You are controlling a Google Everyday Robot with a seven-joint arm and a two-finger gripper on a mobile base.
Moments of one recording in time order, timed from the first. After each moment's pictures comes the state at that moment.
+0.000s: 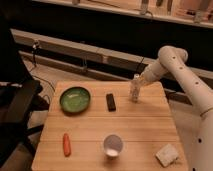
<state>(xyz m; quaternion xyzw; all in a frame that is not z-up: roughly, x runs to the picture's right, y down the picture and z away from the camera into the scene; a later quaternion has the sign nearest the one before) 0.234 -0.024 0.842 -0.20 -0.19 -0.07 0.96</state>
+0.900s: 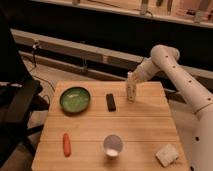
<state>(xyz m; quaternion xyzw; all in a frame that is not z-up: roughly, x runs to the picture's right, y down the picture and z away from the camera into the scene) 0.179 -0.037 0.844 -0.16 -0.24 -0.16 0.94</state>
